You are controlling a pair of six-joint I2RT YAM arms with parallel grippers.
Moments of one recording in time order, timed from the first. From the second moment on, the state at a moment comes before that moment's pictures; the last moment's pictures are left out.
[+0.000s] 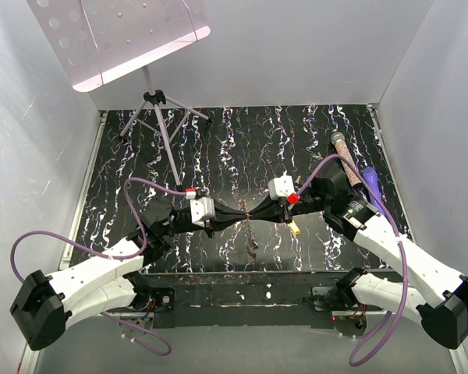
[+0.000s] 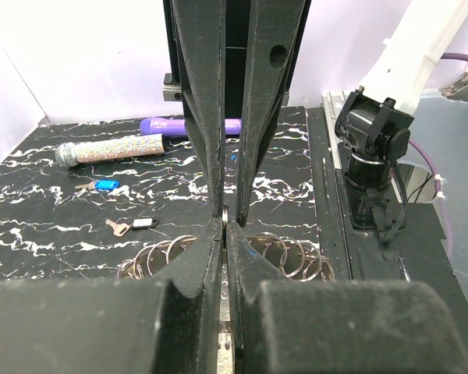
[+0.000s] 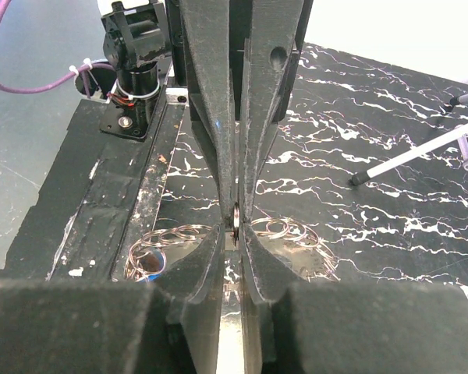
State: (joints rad) left arm -0.81 0.92 0.48 0.61 0.64 0.08; right arm 0.71 0.98 0.85 -0.17 -0.98 -0.46
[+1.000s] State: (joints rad) left arm -0.81 0.80 0.56 0.35 0.58 0.12; right arm 0.71 1.03 0.99 -0.48 -0.91 -0.48
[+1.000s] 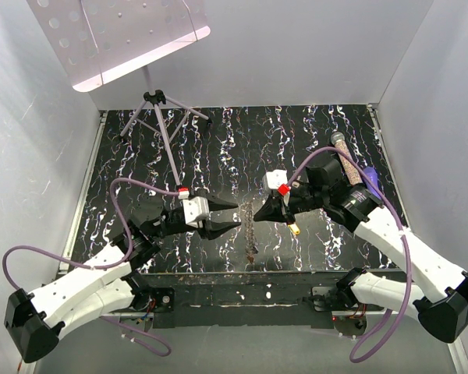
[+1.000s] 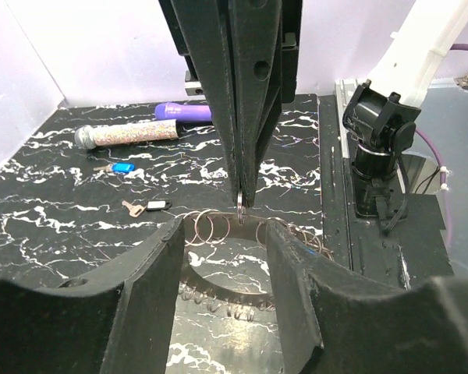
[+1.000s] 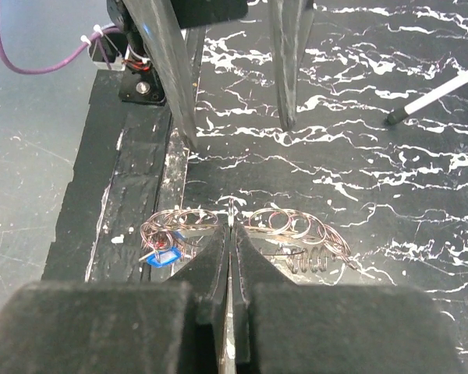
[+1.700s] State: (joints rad) left arm -0.81 0.97 0.62 0.37 0.71 0.10; right arm 0.71 1.09 1.11 -0.73 -0.87 -0.63
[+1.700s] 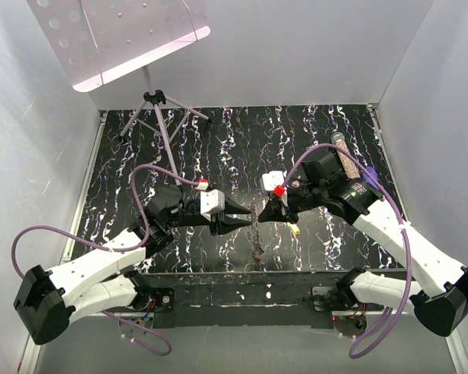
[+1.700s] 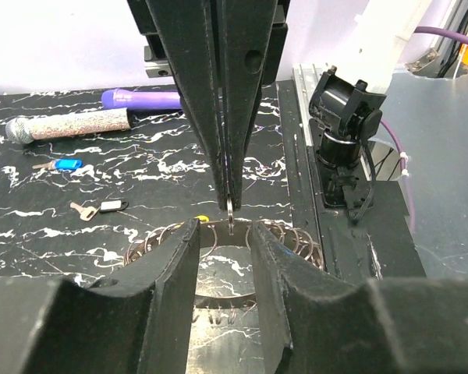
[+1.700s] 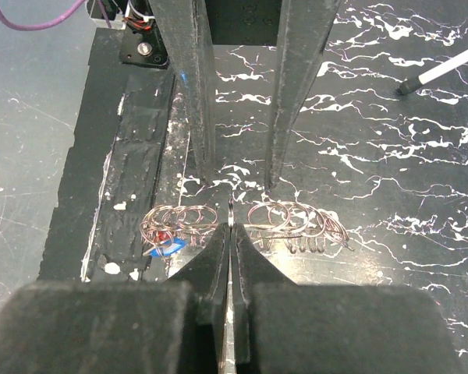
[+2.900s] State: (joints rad) left arm -0.81 1.06 0.63 0.45 0.75 0.02; right arm 0.71 1.09 1.11 -0.68 -0.85 -0.55
